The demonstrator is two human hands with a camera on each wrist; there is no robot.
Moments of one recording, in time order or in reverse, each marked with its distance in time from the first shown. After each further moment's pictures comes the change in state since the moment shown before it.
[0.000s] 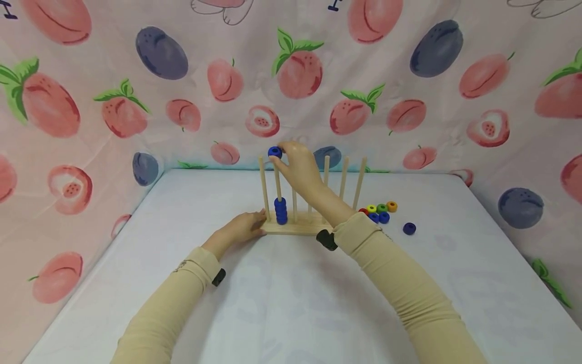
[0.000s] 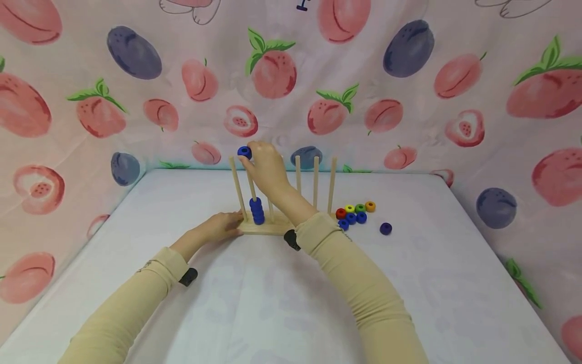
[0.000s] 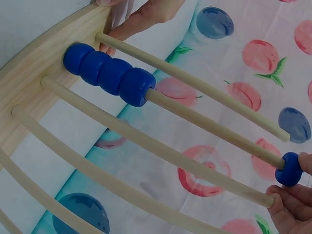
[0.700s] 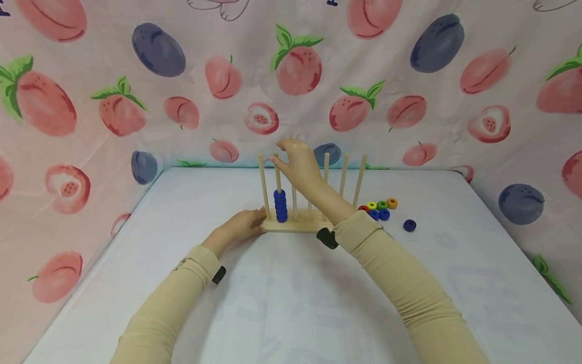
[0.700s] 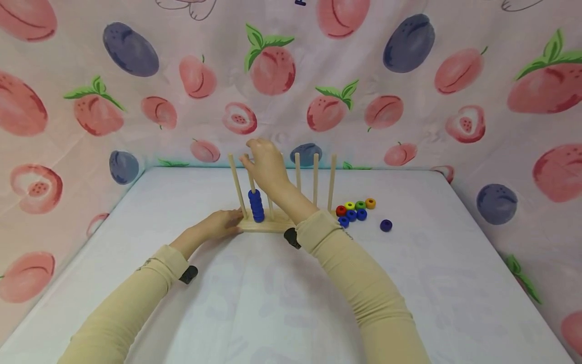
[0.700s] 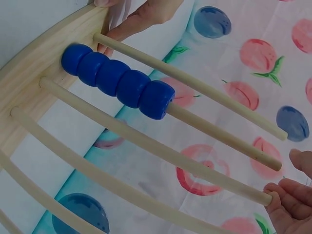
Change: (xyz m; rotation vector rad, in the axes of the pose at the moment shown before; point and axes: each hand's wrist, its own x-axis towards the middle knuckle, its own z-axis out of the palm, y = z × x) left_hand 0.000 0.007 -0.005 0.035 -0.027 -0.038; right_hand 0.001 0.001 -0.001 0.002 -0.020 0.028
